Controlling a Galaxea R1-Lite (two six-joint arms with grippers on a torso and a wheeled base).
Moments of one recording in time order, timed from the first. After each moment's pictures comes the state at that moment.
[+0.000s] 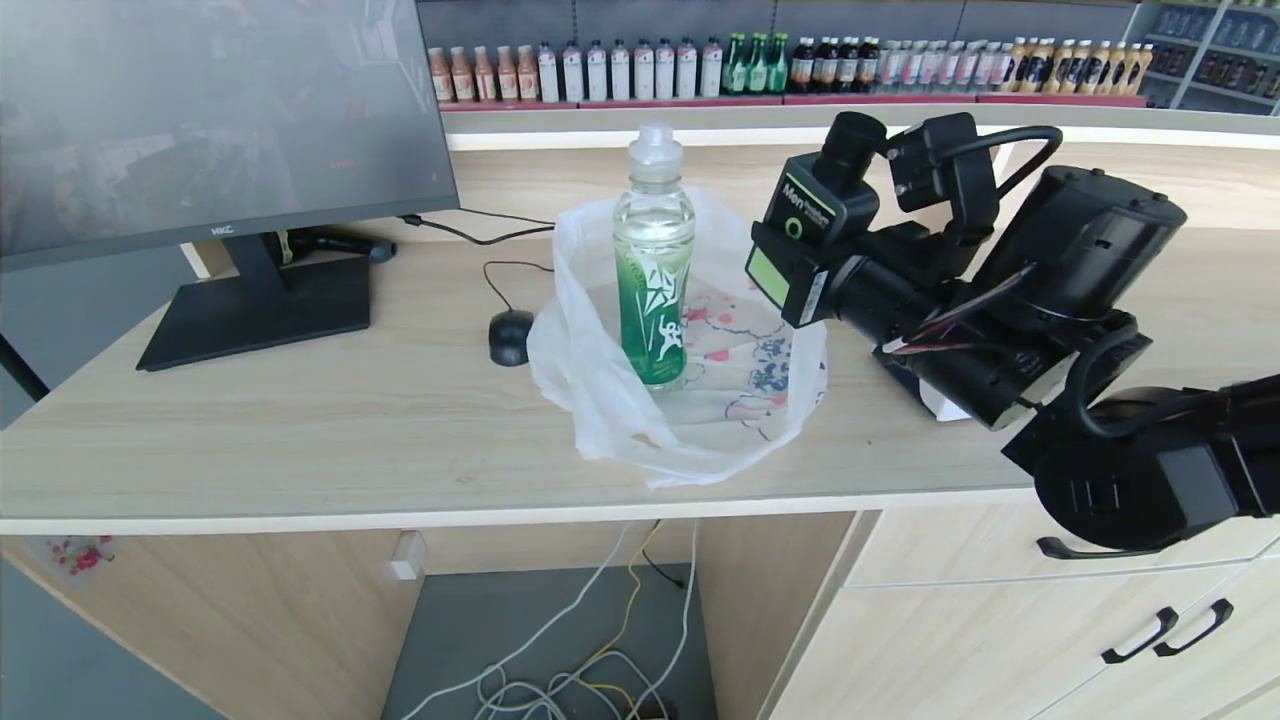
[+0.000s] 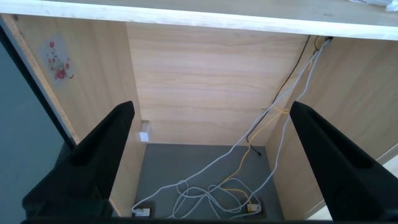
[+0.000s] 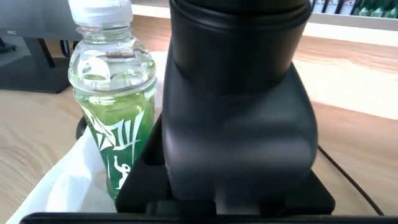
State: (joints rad) left arm 0.00 0.00 0.00 0.00 0.00 0.00; right arm 0.53 1.83 -1.06 -1.04 -0.03 -0.12
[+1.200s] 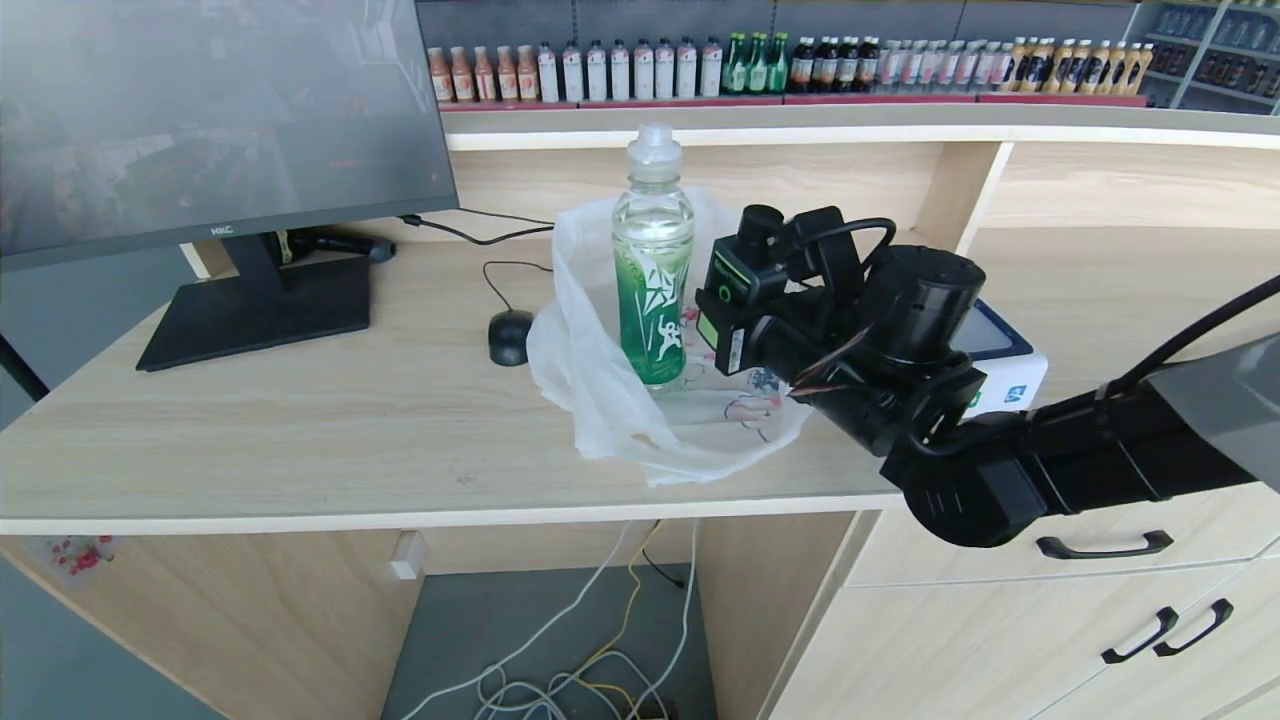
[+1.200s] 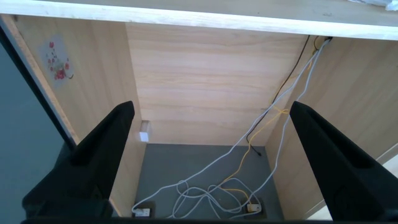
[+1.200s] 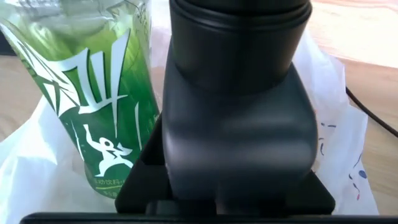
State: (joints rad) left arm 0.00 0.00 0.00 0.00 0.00 0.00; right arm 0.57 2.04 -1.17 -1.02 -0.09 -0.10
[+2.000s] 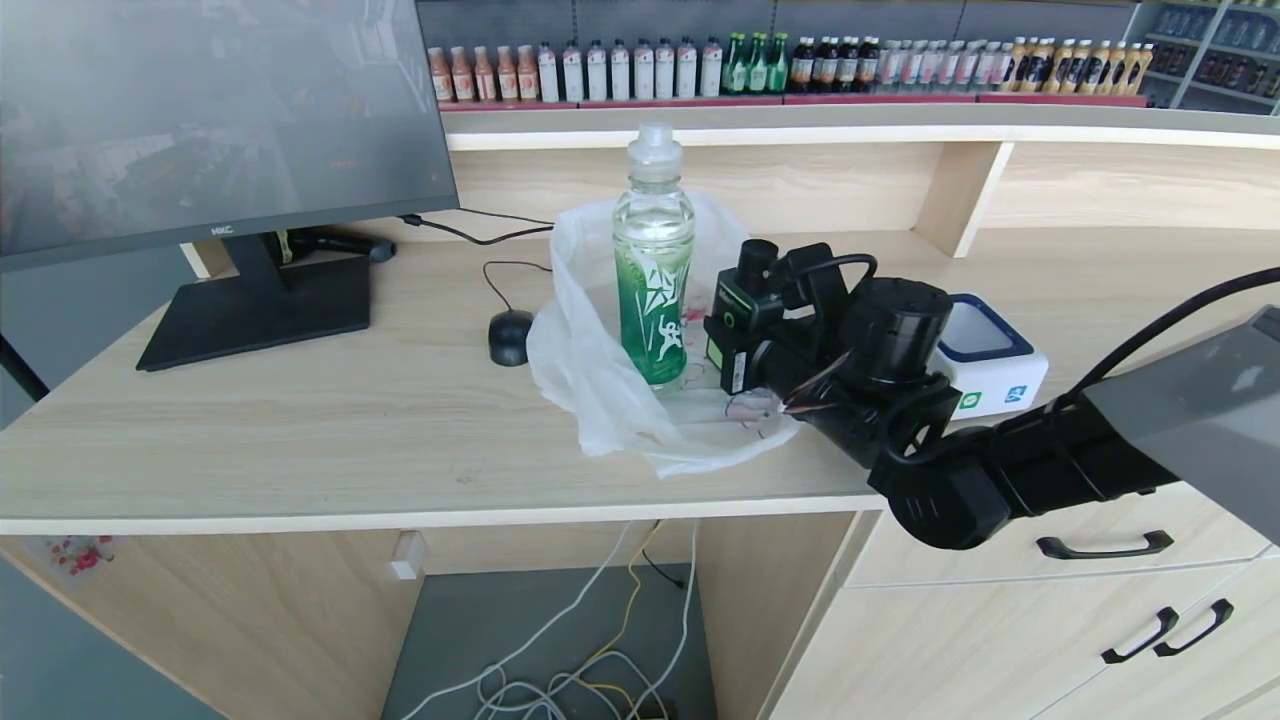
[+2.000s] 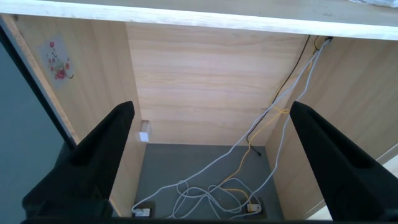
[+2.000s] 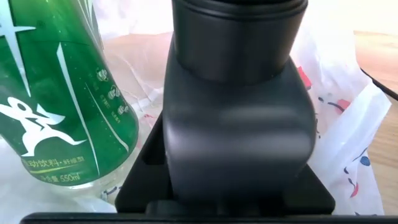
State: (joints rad) left arm 0.00 0.00 0.00 0.00 0.00 0.00; right arm 0.53 2.11 -1.17 -1.03 -0.09 -0.09
